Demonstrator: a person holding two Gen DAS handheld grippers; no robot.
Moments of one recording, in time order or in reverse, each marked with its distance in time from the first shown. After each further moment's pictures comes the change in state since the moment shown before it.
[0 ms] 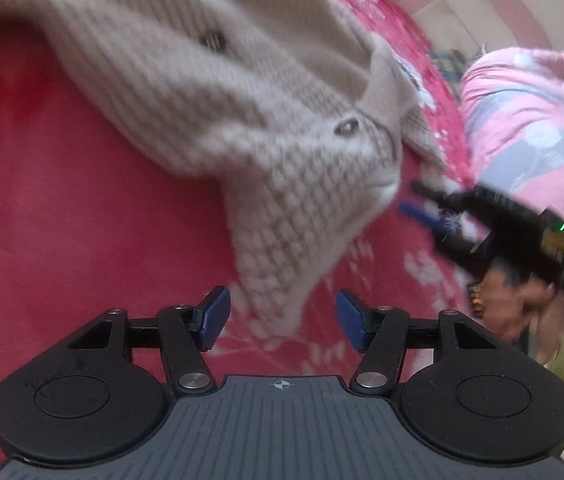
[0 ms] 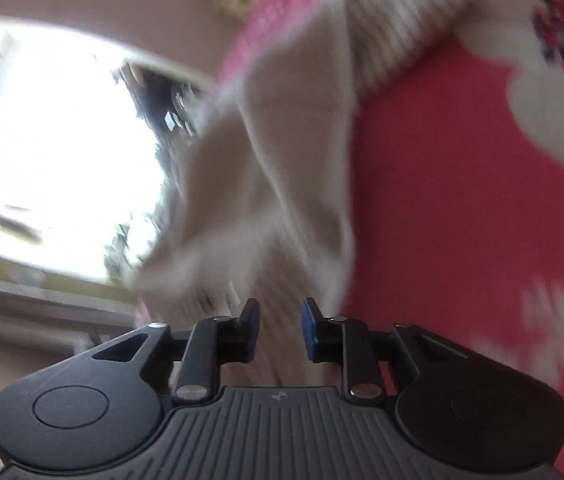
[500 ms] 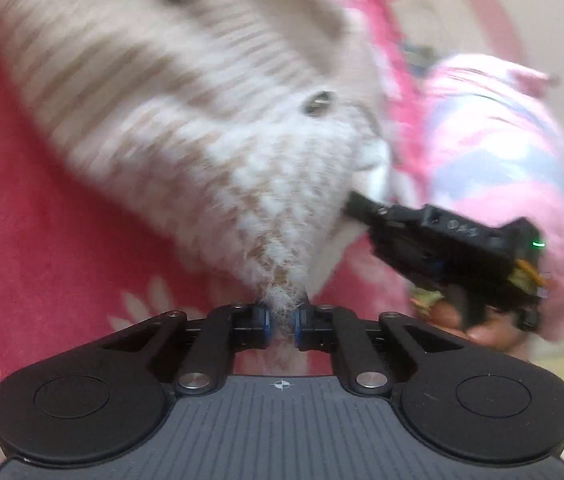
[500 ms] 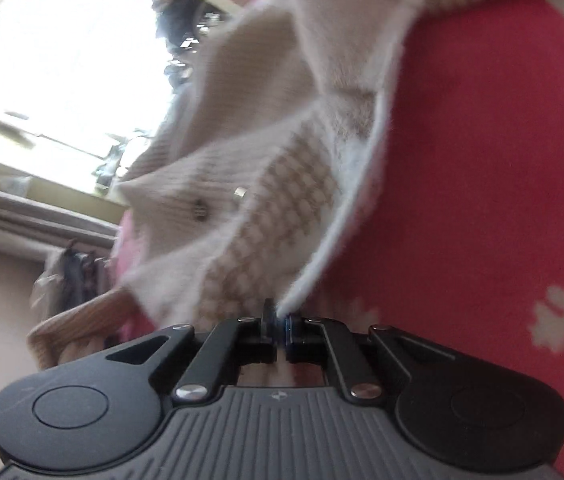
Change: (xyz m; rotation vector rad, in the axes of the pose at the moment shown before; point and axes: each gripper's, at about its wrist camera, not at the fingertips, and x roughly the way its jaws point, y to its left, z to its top) left arm 0.008 -0.006 0.011 -0.054 0.088 -0.224; right arm 0.027 0.042 -0.027 -0.195 0.116 0.003
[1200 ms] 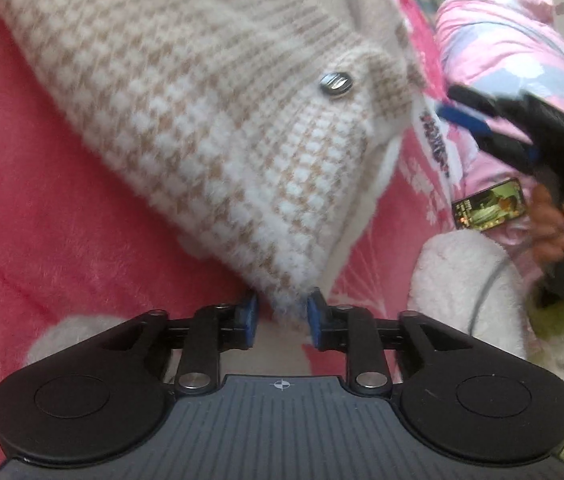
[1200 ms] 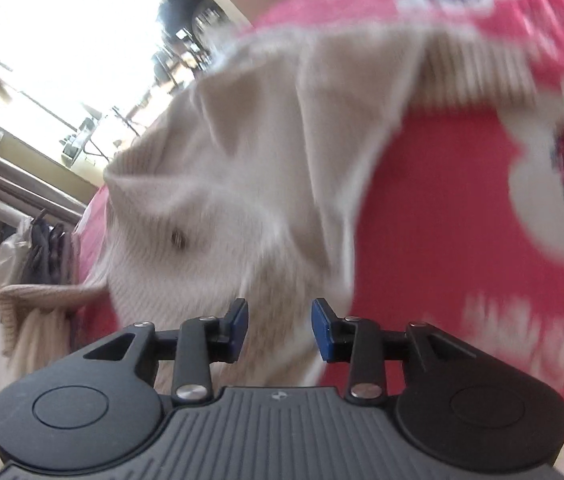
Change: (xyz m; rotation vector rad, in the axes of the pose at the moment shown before) left arm 0.003 0.021 -0.051 0.086 0.110 0.137; right arm -0.046 0.030 0.036 -0.232 -0.067 -0.205
